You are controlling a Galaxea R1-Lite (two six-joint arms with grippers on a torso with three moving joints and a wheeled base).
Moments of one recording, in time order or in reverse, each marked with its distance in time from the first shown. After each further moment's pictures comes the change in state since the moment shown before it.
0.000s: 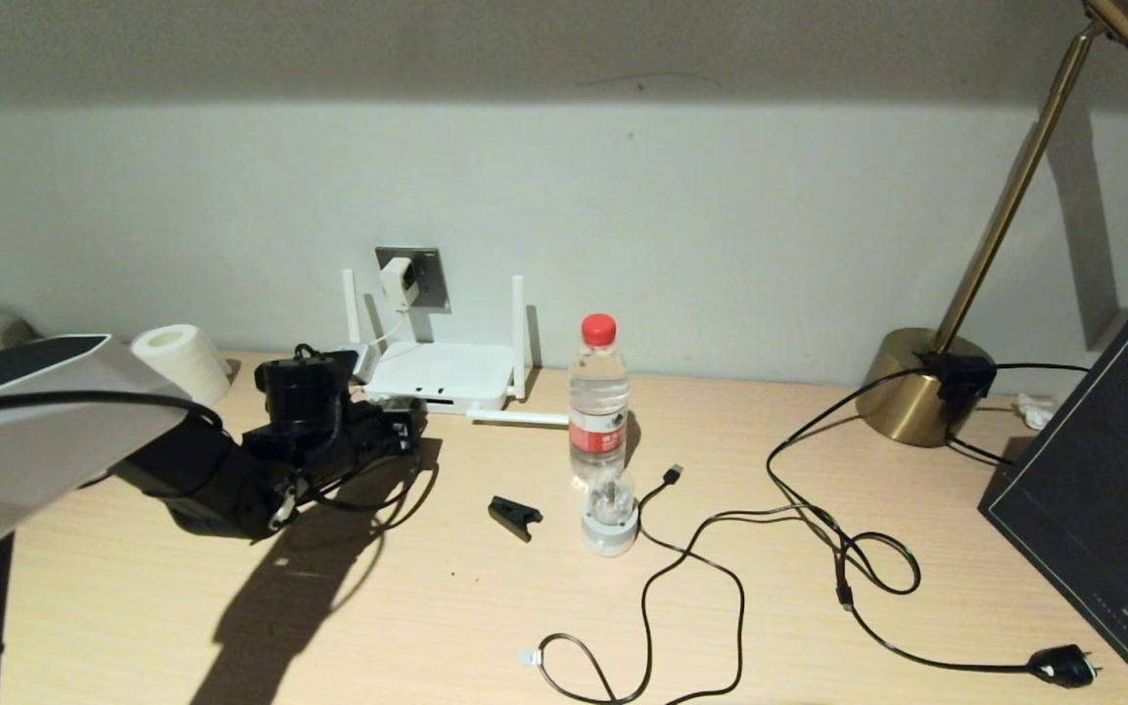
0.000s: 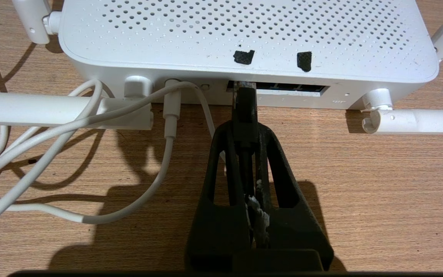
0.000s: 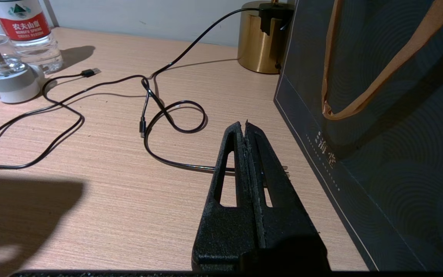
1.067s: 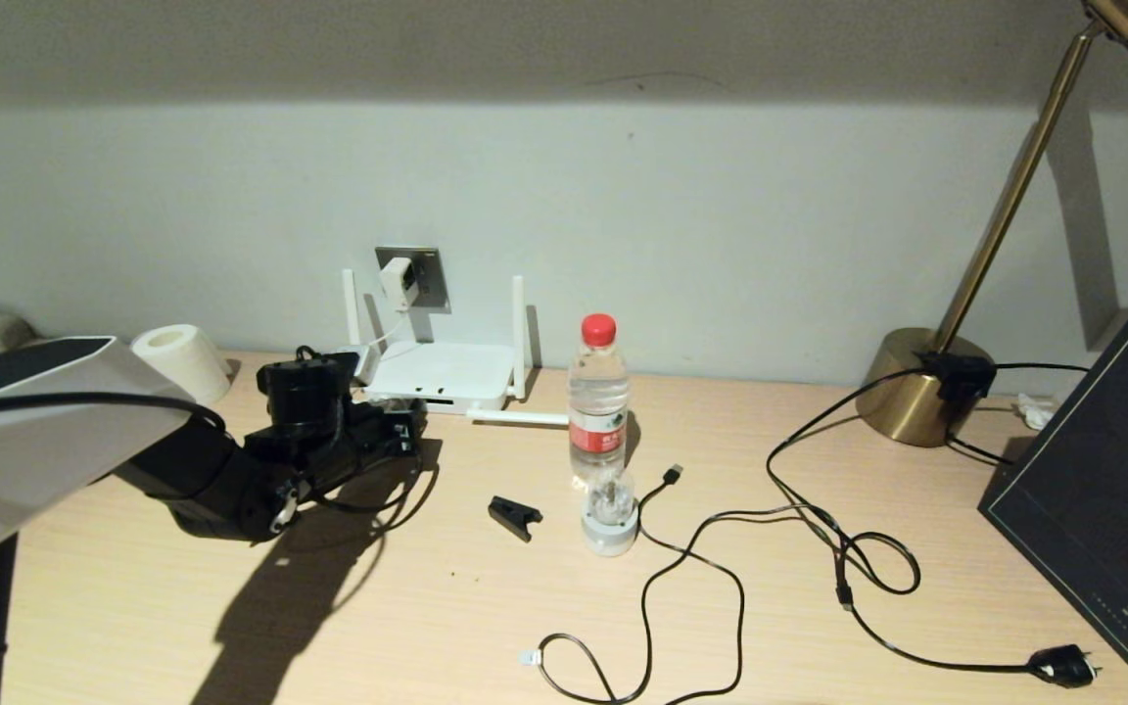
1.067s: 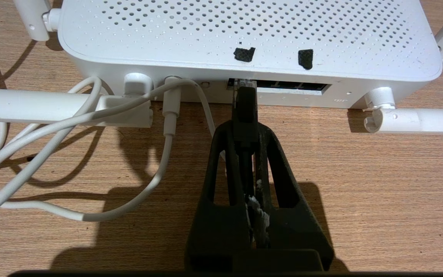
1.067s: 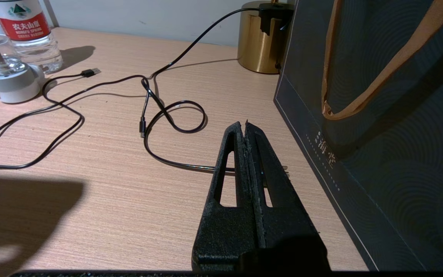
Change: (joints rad) left arm -0.002 0.005 0.007 -0.010 0.012 0.000; right arm 0.000 0.000 0.000 0.000 0.000 0.000
